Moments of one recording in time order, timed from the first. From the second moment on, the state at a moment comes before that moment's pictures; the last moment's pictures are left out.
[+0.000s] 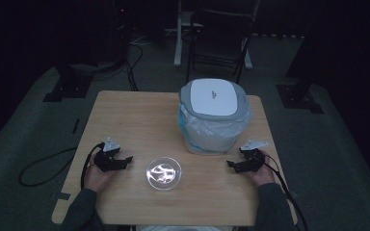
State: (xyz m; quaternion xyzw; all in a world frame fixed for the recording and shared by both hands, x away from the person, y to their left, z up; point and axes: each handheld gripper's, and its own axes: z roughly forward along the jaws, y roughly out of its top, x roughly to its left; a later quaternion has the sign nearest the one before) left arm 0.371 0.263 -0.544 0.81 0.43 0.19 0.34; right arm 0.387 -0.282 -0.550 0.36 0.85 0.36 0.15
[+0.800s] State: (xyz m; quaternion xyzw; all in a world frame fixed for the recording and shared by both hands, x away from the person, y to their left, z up) left arm 0.371 0.263 -0.544 0.81 0.43 0.19 0.34; right arm 0.386 -0.279 -0.547 0.37 0.84 0.36 0.16
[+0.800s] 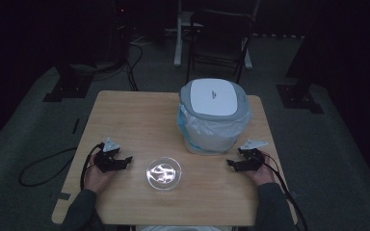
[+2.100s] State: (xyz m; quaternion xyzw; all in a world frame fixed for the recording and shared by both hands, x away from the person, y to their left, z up) left arm 0.372 0.267 -0.543 0.81 0.44 0.17 0.36; right arm 0.374 -0.297 -0.479 0.40 0.82 0.37 0.18
